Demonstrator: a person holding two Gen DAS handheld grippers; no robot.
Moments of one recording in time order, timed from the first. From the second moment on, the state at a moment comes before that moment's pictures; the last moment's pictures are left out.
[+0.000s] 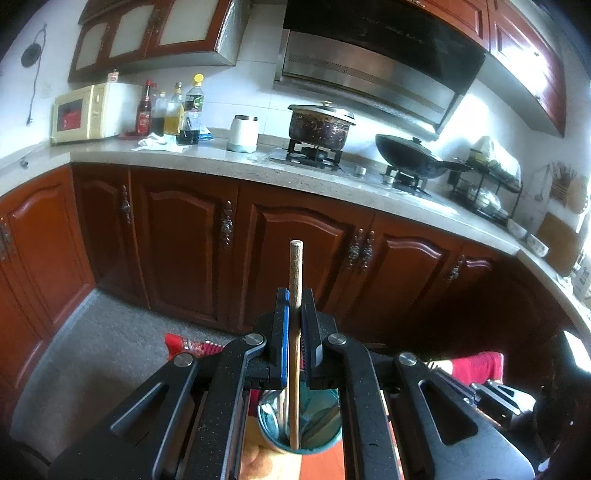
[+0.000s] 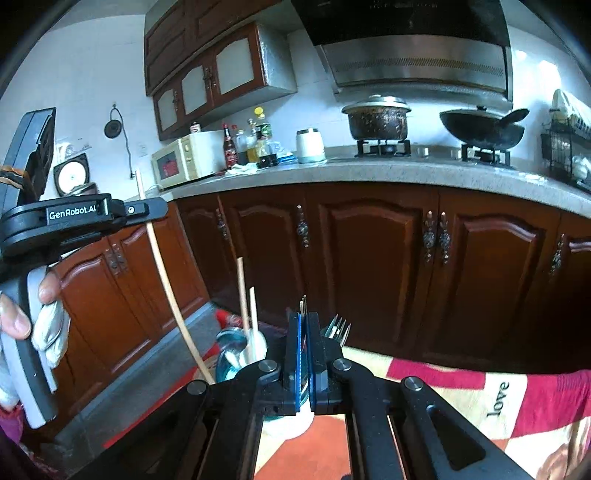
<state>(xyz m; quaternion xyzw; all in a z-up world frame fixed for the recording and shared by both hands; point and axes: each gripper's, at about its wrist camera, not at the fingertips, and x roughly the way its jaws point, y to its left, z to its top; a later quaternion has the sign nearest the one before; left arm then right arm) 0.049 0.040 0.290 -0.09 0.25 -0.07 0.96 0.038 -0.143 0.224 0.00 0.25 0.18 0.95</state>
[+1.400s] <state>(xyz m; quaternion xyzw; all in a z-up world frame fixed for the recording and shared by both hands) 0.069 0.028 0.196 -0.09 0.34 -0.05 0.94 0.078 -0.124 0.131 0.03 0.36 0.18 0.92</state>
